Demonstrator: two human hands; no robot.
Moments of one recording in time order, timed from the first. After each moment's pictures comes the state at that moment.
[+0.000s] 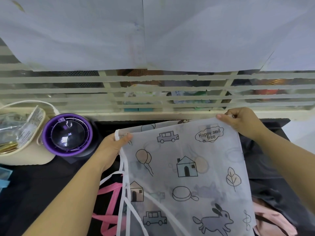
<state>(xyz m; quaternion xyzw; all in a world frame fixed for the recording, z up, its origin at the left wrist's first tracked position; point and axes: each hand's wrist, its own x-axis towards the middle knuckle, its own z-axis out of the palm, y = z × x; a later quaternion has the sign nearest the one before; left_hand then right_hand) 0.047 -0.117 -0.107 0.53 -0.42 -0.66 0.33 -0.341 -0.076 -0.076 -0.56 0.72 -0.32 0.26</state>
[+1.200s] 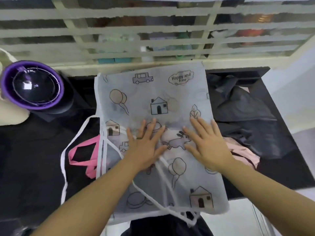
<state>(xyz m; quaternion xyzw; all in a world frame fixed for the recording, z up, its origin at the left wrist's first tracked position) -0.035 0.025 -0.195 0.43 -0.88 -0.18 -0.10 -0.259 0.108 -0.176 -0.74 0.67 0.00 0.04</state>
